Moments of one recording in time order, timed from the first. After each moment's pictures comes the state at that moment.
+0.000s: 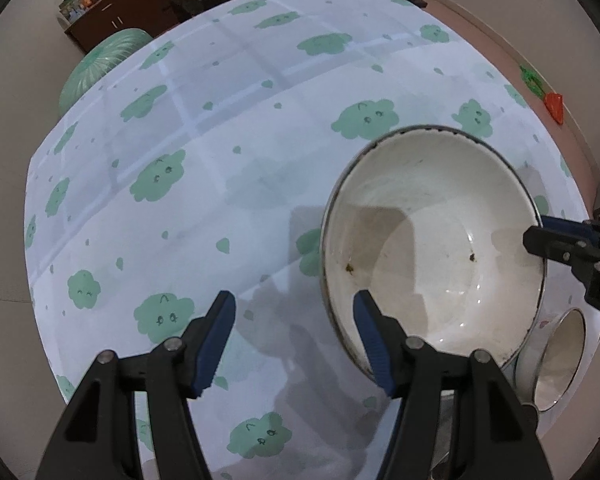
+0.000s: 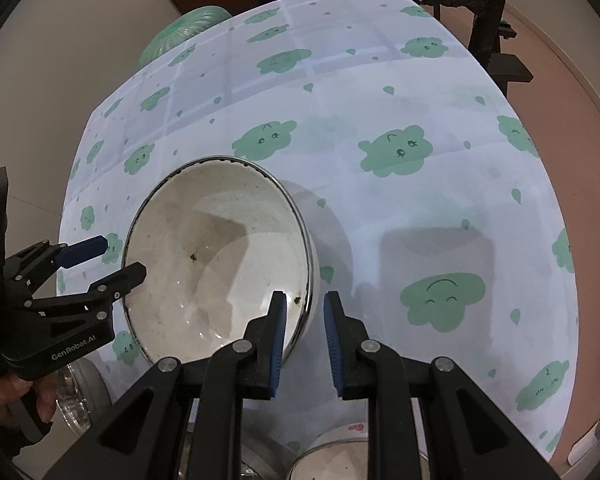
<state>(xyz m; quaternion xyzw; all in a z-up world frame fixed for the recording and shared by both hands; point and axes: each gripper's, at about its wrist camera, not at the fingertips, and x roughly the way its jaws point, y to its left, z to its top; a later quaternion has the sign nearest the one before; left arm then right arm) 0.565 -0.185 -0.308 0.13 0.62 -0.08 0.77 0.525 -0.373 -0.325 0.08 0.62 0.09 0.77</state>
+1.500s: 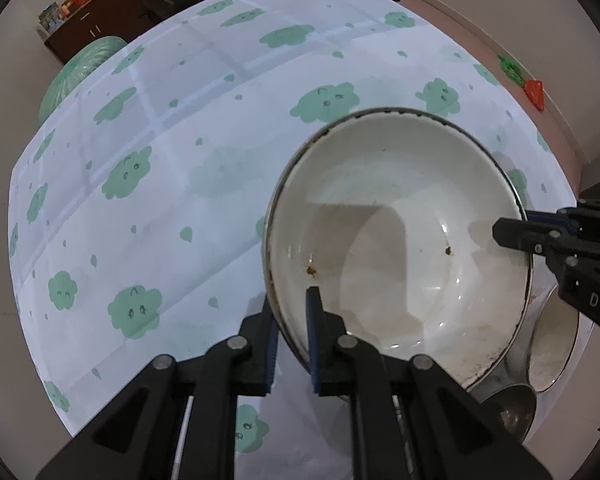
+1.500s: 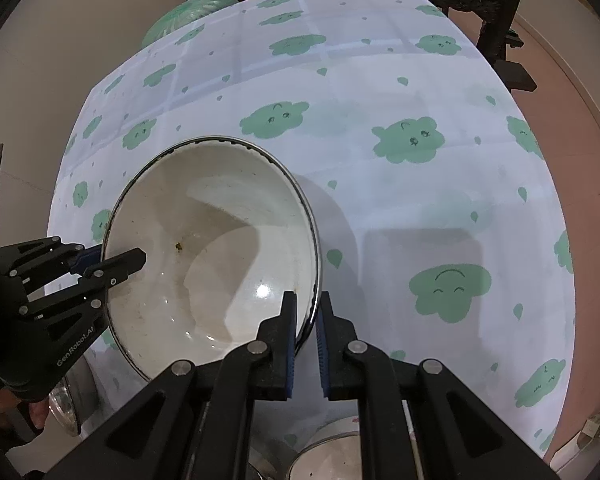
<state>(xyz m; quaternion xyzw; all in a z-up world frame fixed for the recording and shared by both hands) 0.544 -0.194 -0.315 0.13 0.62 -0.12 0.77 0.512 -0.355 -0.333 0.04 0.63 0.10 0.77</state>
